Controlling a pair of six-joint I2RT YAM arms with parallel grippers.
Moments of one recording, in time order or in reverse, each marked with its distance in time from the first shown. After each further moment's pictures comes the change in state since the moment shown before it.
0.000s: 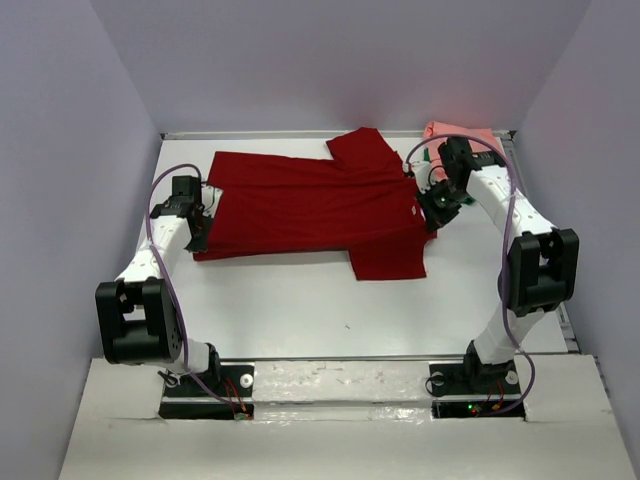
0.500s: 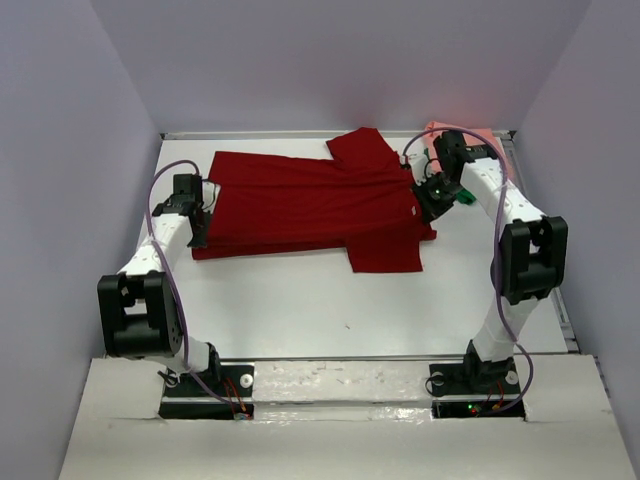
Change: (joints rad) left arm 0.000 0.026 0.000 0.081 -0.046 -0.023; right arm 0.000 0.098 0.087 0.037 0.002 0.027
